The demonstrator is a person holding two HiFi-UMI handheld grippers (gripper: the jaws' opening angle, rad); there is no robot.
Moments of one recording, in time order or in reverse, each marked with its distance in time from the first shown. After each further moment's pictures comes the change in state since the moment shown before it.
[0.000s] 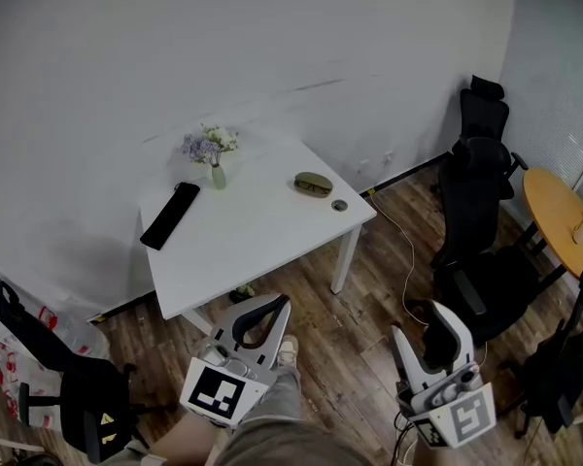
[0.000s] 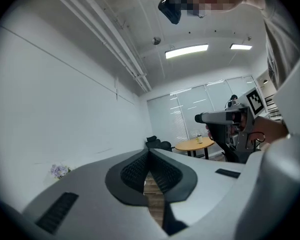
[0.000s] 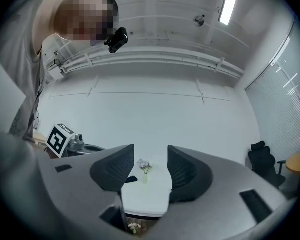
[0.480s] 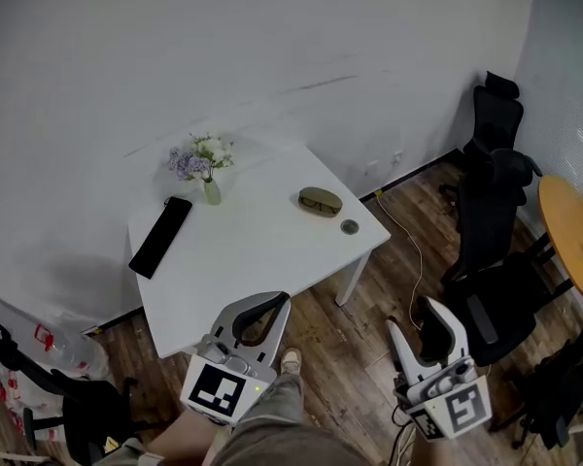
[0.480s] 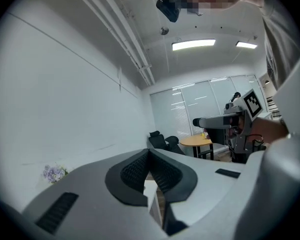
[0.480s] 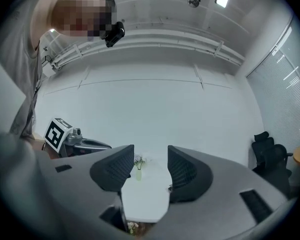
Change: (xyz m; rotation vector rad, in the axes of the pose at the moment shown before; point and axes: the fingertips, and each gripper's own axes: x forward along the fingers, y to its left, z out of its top) left arm 0.113 0.106 -0.036 -0.013 0.056 -0.015; right arm 0.142 -0.074 -0.062 0.048 0.092 -0.005
